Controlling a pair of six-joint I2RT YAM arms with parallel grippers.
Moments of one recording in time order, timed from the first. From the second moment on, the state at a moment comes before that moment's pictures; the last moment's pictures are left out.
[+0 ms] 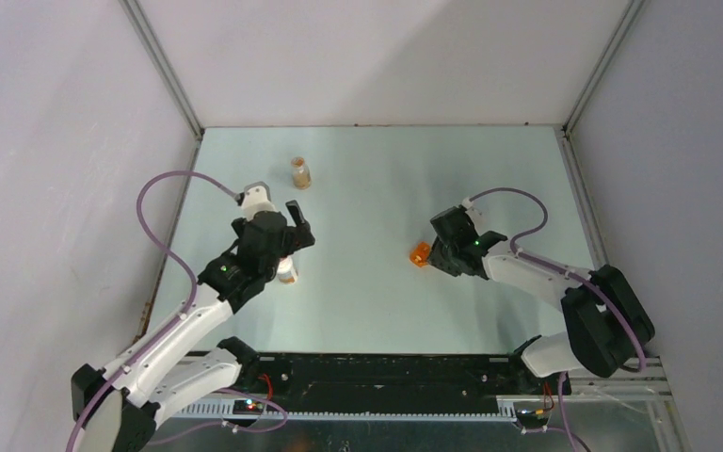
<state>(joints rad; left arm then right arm) -0.58 0.89 0.73 -0.42 -0.53 -0.62 0.61 1.38 0.78 -0.38 0.22 0.97</state>
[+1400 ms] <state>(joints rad) -0.58 0.95 0.56 -0.01 0.01 -0.76 0.53 1.39 0.83 -0.33 -0.08 0.79</state>
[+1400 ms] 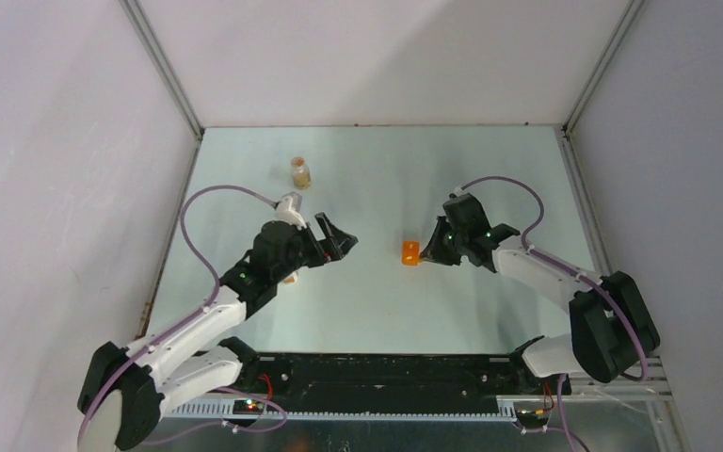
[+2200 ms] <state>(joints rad) -0.68 1.23 0.48 0.52 0.41 -0.98 0.52 1.18 0.88 -0.43 -0.47 0.66</state>
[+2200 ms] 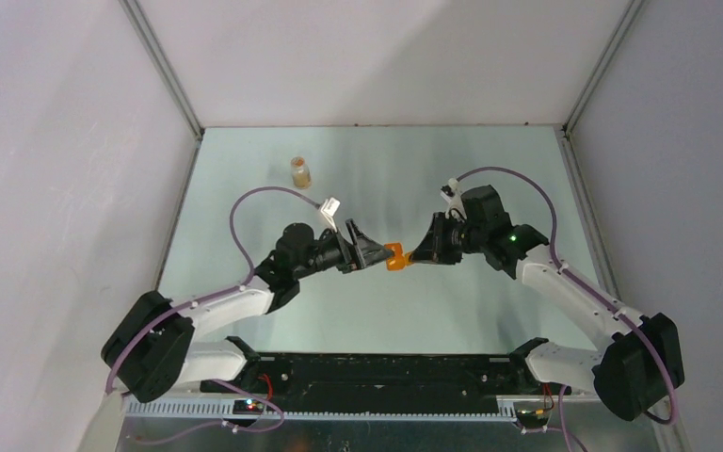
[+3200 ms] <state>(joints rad) -0.67 1.38 0.48 0.70 0.43 -1.21 0.54 1.17 0.89 -0.45 -0.56 0.63</state>
